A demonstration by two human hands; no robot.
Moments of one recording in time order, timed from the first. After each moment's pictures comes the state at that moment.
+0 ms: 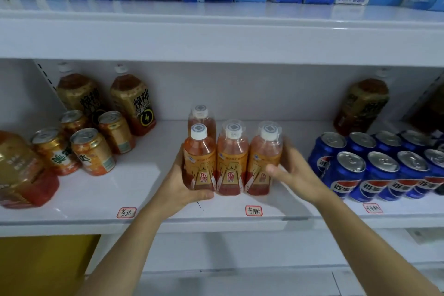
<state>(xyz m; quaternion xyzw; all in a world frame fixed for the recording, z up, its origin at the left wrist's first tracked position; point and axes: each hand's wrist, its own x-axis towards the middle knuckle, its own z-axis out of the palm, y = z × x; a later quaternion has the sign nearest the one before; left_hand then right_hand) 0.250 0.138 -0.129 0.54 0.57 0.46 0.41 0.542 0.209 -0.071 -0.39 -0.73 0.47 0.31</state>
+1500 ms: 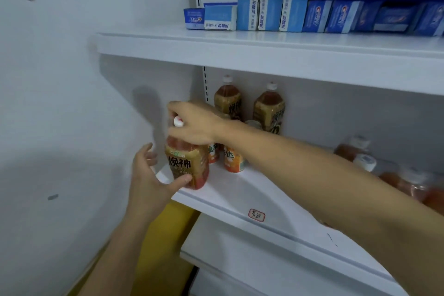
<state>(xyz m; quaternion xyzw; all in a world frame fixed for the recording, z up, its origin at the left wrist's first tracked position) 0.017 -0.053 -0.082 0.31 0.82 0.49 0.02 0.082 0.116 0.049 -0.04 -0.97 0.17 0.18</state>
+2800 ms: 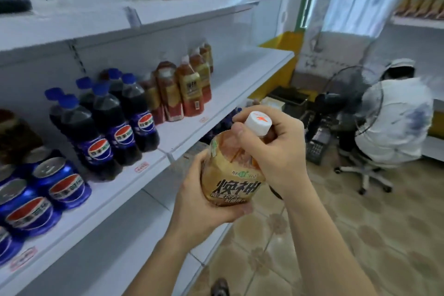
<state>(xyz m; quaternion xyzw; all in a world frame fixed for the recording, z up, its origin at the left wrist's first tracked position) 0.931 0.071 -0.069 0.71 0.25 0.36 0.56 1.072 -0.001 0.016 -0.52 -0.51 0.03 0.69</state>
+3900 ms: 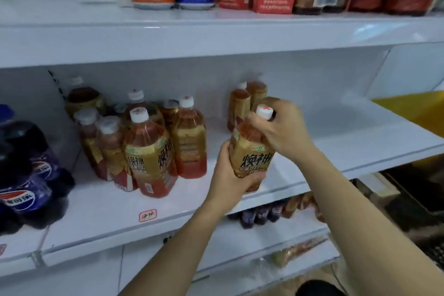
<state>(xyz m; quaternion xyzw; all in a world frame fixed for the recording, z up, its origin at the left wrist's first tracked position) 1.369 0.411 -0.113 0.56 0.44 0.52 0.47 1.504 0.446 0.008 -0.52 -0.71 0.15 0.45</state>
